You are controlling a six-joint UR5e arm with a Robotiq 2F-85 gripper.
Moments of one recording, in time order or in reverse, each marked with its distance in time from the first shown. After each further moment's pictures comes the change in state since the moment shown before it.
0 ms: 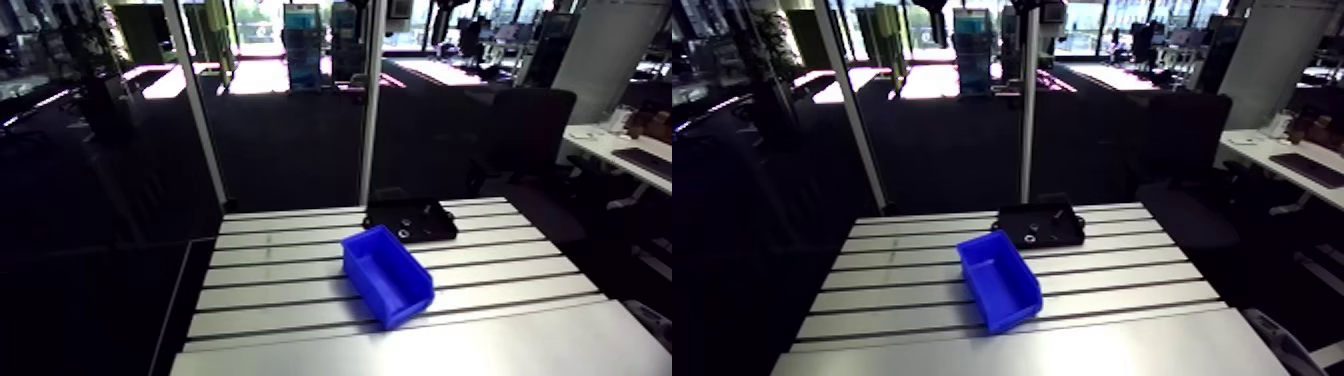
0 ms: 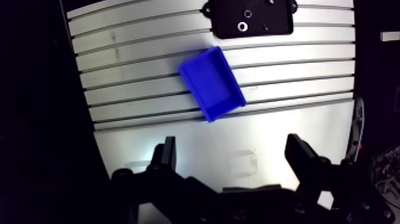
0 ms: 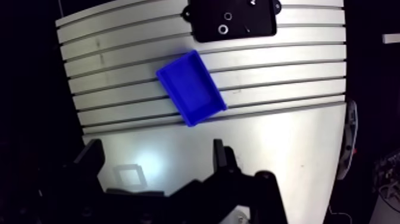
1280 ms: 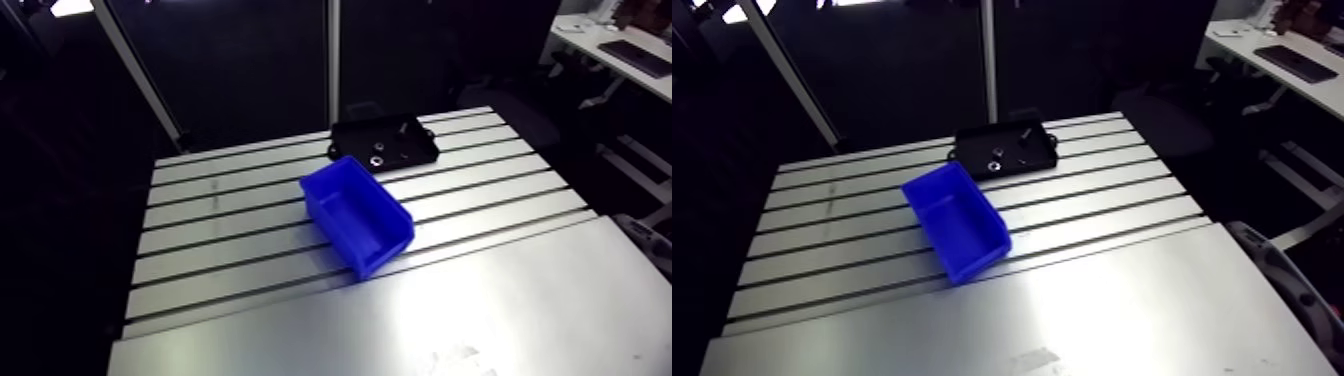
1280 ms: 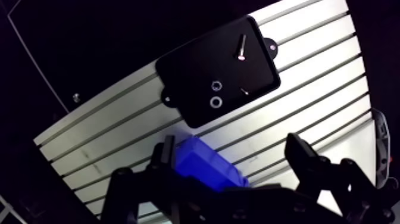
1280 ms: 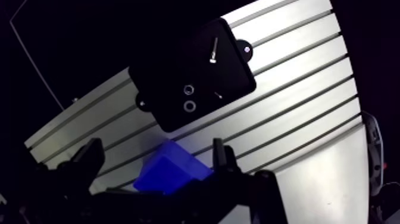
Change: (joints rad) arm -0.135 0.303 -0.016 -0.304 -0.005 0.208
